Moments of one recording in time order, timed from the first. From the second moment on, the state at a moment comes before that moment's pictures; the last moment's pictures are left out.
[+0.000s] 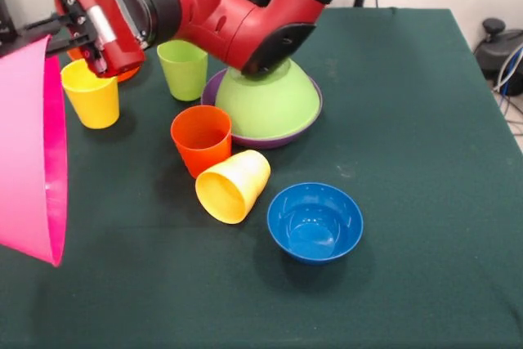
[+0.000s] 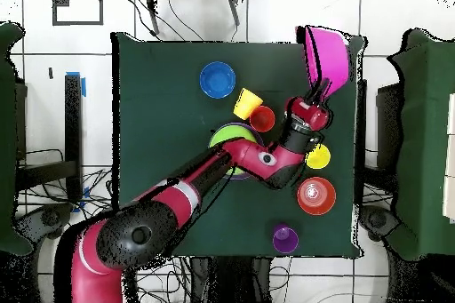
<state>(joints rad) 0.23 0.32 -0.60 1.10 -2.28 1.37 4.20</state>
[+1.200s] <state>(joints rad) -0.12 -0.28 -0.11 1.59 -2.82 1.35 4.37</state>
